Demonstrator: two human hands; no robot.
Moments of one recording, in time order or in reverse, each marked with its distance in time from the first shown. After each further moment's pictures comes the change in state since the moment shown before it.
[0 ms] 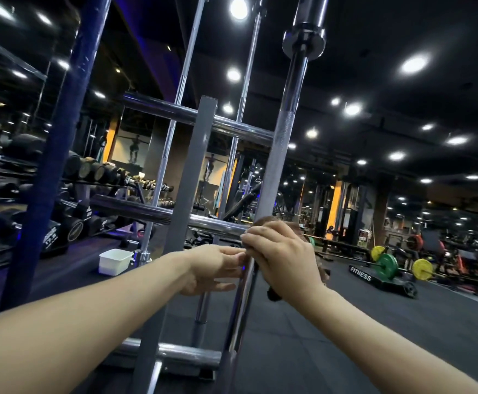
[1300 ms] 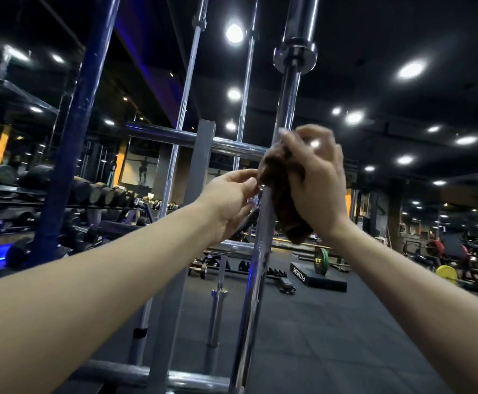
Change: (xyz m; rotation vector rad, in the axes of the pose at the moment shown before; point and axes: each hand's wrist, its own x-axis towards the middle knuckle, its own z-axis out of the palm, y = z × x) left_hand -0.026 0.117 0.043 -0.264 0.296 0.482; right_hand 0.099 0.052 -0.055 0.081 0.349 0.252
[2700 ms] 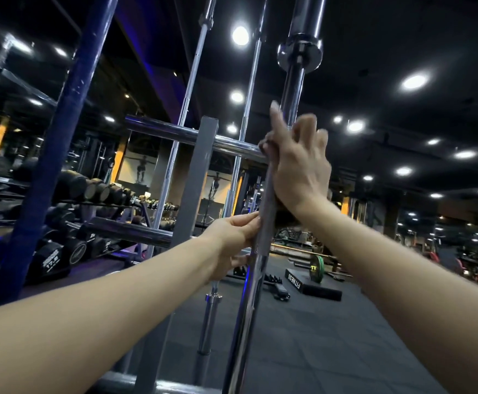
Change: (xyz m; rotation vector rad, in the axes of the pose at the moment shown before) left_hand 0.018 -0.058 -0.023 0.110 -0.057 -0.183; right_hand 0.024 -0.001 0.052 -0.320 -0.104 0.008
